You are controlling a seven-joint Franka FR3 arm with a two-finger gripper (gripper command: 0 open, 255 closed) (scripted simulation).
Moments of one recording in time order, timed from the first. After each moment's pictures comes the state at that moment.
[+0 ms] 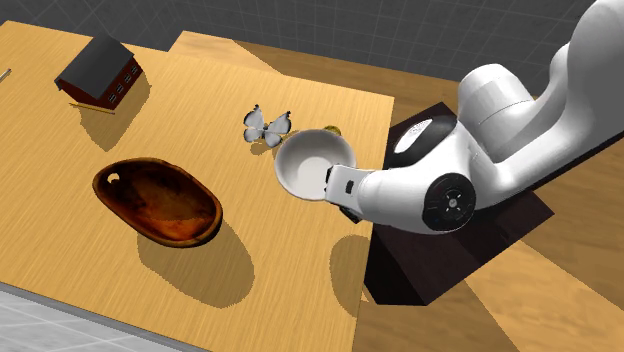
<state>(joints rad) -0.30 -0.54 0.35 -2.90 -0.53 2.41 0.35</state>
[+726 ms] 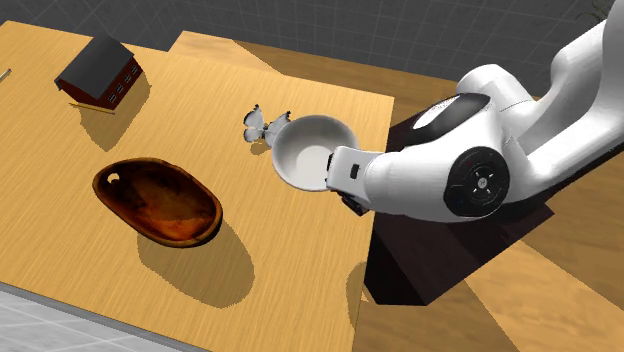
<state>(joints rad) -0.24 -0.67 0.30 -2.83 -0.44 2.24 0.22</state>
